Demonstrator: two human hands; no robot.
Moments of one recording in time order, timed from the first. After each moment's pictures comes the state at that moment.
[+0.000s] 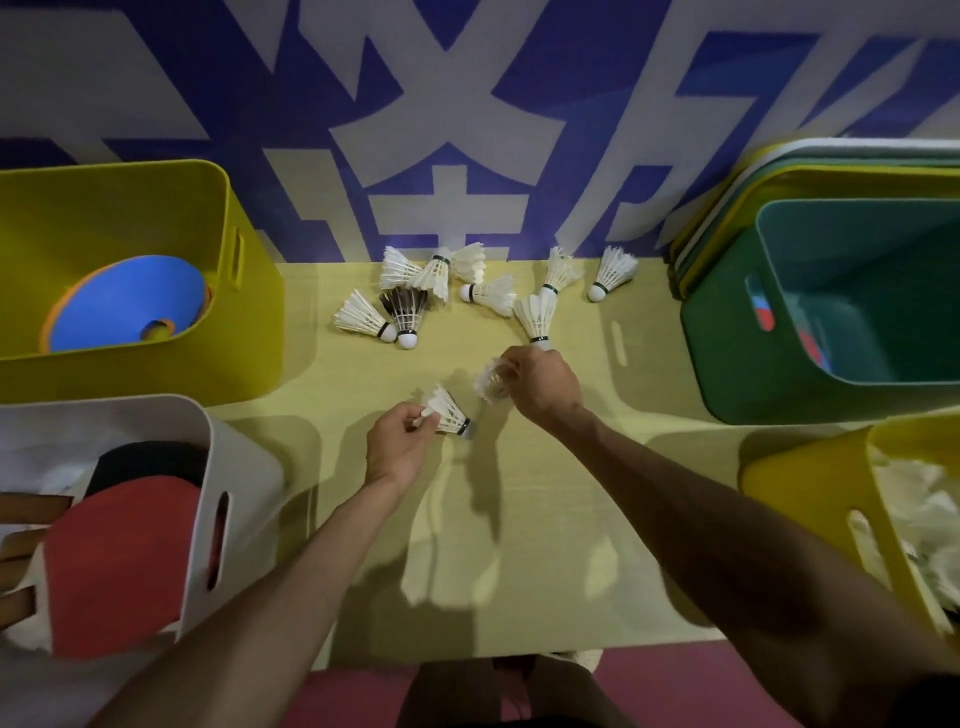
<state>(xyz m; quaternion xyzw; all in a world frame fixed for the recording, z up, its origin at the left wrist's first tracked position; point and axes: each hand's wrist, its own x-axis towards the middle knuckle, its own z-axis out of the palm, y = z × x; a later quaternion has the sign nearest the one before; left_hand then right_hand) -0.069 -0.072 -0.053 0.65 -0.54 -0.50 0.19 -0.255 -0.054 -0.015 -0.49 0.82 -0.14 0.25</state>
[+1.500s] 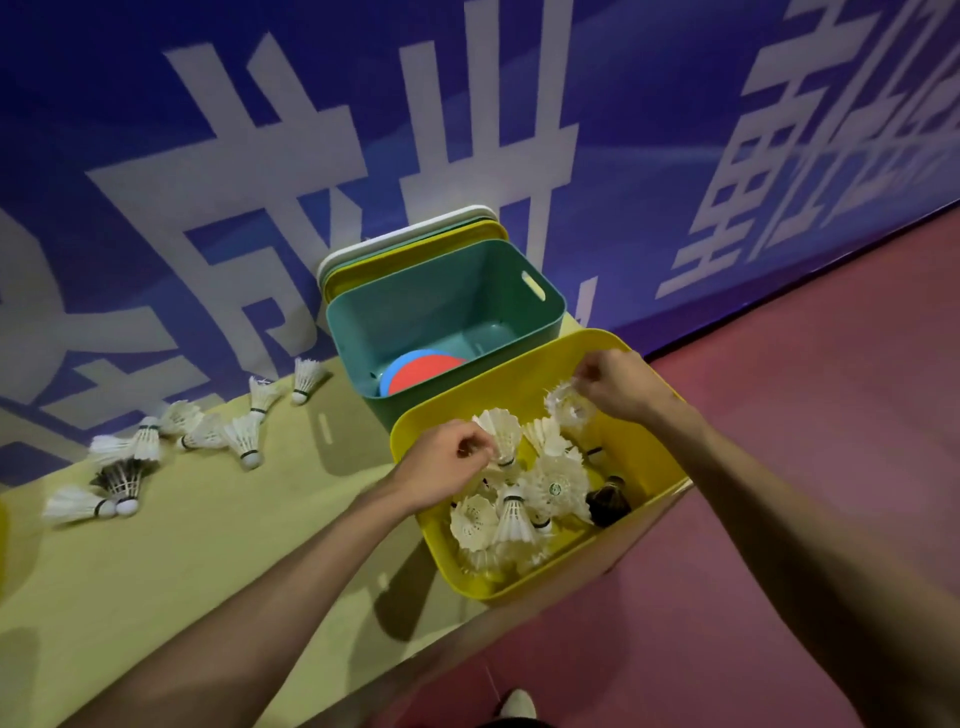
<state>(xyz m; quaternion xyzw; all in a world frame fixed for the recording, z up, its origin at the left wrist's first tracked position) -0.412 0.183 0.104 0.23 -0.89 -0.40 -0.01 -0.618 0.319 0.116 -0.36 0.90 -0.20 0.17</state>
